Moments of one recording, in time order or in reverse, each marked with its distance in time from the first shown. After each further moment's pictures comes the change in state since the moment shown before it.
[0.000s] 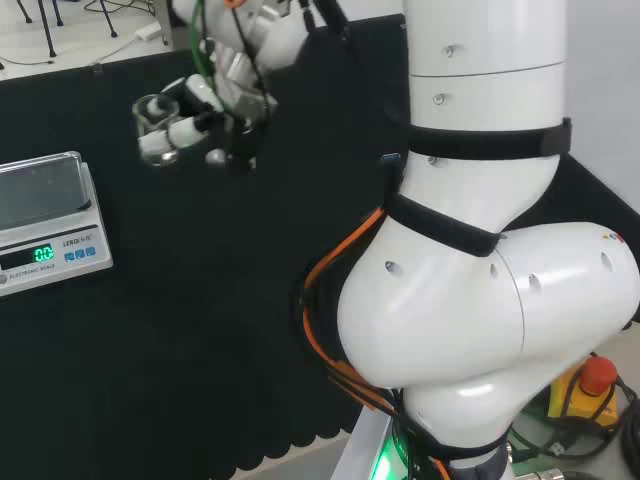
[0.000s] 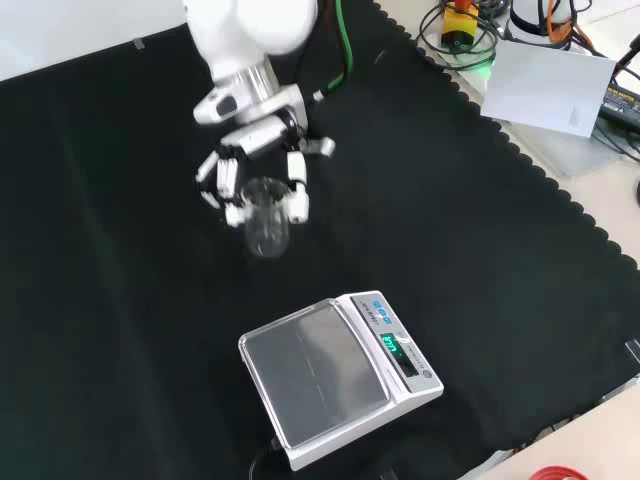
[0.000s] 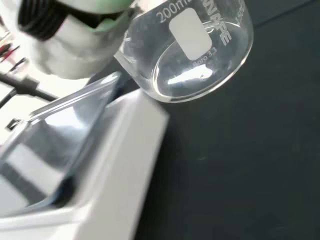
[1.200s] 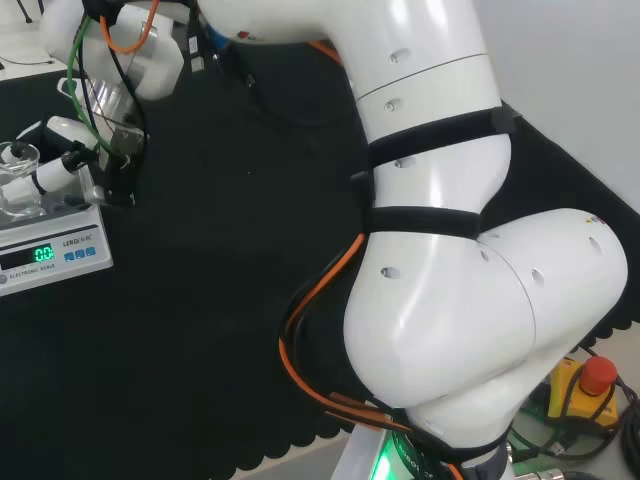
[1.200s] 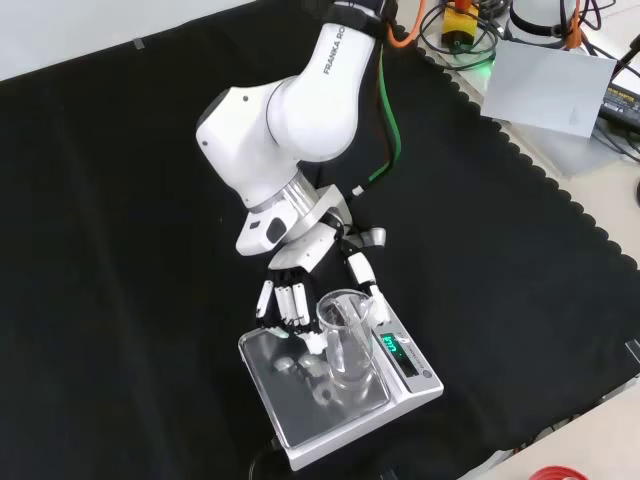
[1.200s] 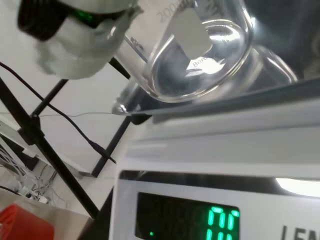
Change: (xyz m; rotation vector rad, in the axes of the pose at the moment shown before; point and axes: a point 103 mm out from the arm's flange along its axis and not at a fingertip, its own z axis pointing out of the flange) arm 0.135 0.047 0.131 0.193 0.135 -0.225
